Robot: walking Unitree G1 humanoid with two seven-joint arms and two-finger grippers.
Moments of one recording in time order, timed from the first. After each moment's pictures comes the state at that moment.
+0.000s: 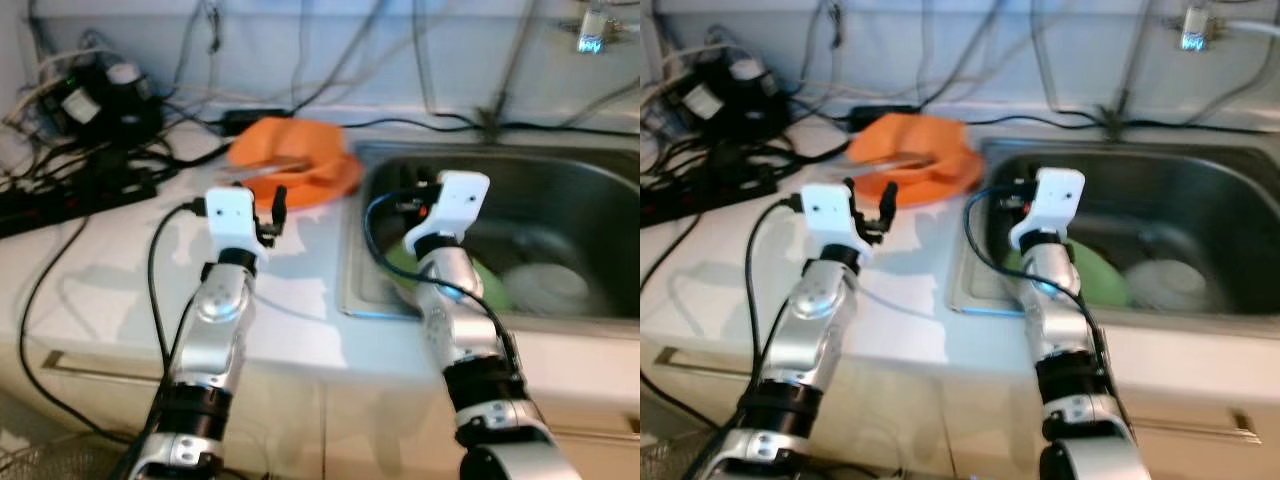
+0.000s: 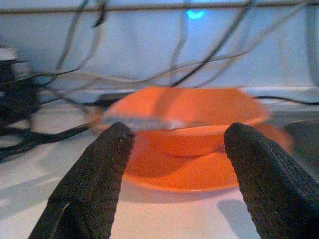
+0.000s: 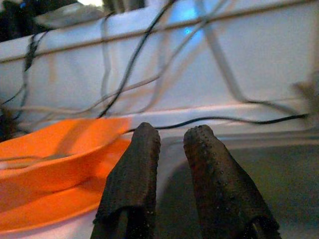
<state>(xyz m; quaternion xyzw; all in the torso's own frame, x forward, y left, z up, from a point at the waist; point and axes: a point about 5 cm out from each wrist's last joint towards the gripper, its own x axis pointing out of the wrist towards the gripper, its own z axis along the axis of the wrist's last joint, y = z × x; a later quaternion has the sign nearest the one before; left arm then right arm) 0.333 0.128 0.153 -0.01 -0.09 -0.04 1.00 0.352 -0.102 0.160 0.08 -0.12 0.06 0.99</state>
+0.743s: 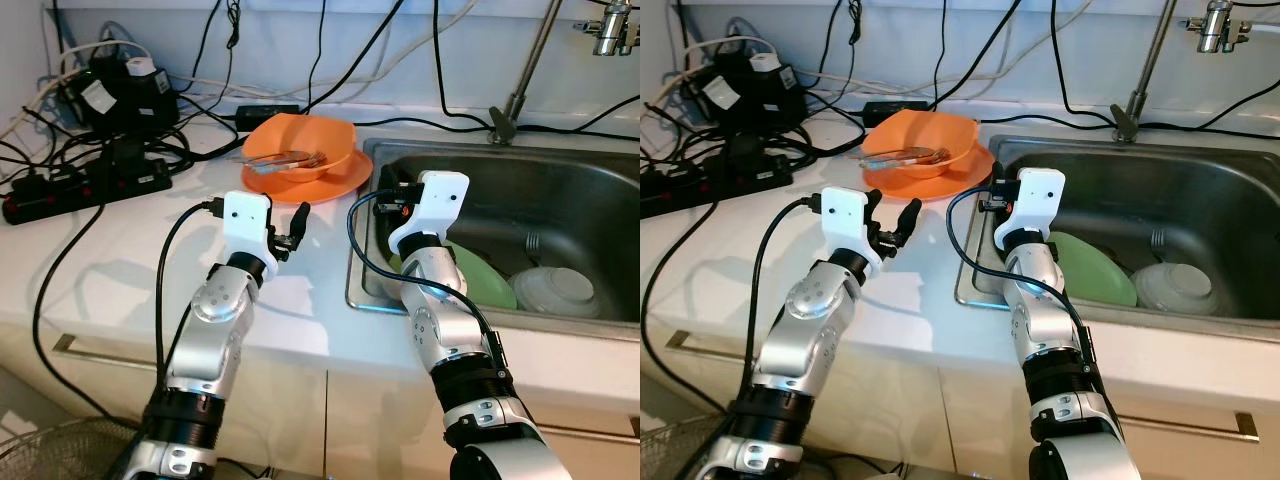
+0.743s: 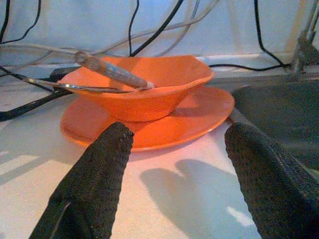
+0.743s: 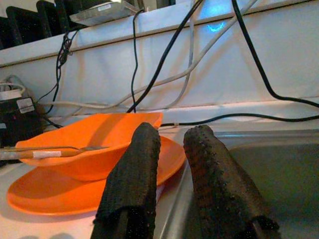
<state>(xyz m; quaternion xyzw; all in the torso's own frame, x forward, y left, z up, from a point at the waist) 0.327 0.112 0.151 -0.01 -0.03 -0.14 0.99 0.353 -0.094 0.161 0.08 -0.11 0.07 0.99</state>
